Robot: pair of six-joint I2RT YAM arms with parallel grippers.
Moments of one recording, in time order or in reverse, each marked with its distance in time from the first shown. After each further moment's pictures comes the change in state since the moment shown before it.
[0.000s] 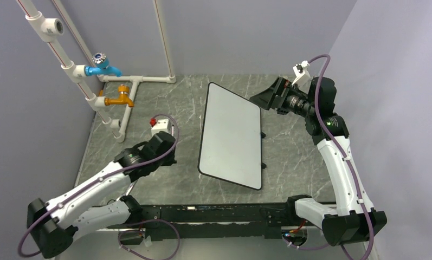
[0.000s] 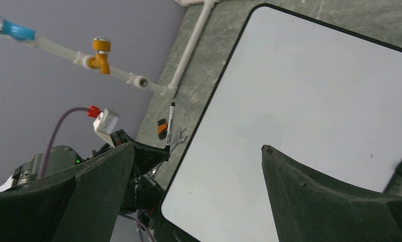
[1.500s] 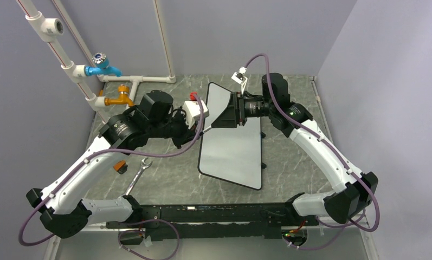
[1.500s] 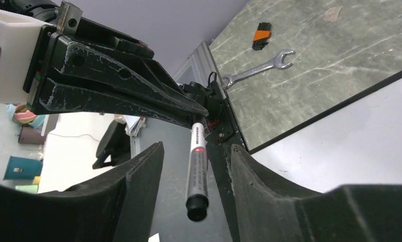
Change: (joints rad) left arm 0.000 0.197 0.721 -0.220 0.685 0.934; right arm 0.410 0.212 0.096 0.069 -0.293 -0.024
